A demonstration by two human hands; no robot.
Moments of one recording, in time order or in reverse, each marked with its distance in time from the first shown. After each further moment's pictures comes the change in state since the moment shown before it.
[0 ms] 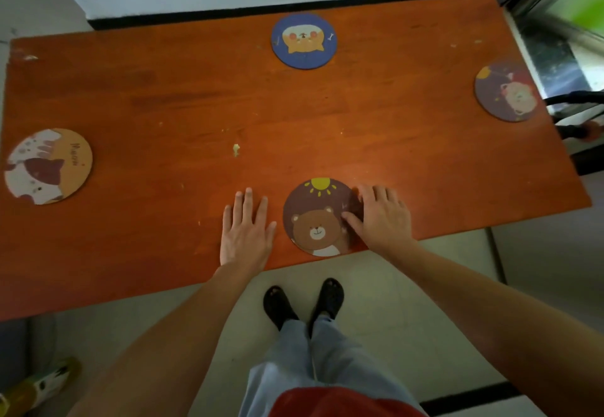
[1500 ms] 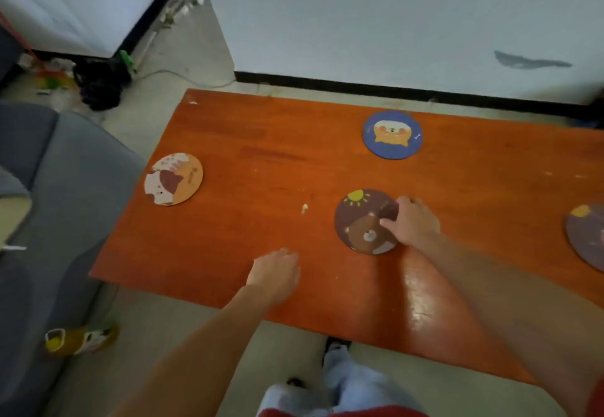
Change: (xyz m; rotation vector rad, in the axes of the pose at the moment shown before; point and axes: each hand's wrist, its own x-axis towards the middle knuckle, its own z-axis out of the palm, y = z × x) left_hand 0.003 0.002 -0.099 -0.087 -0.150 -0.167; right_hand 0.182 -0.037 -0.068 0.108 -0.336 -0.046
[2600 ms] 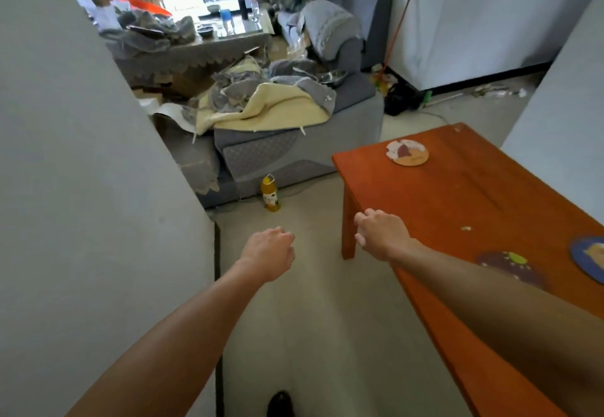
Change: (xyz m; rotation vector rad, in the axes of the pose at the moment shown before) left_hand -0.385 0.128 0.079 -0.160 0.472 -0.958; right_hand -0.301 -0.120 0.041 -0.549 0.160 -1.617
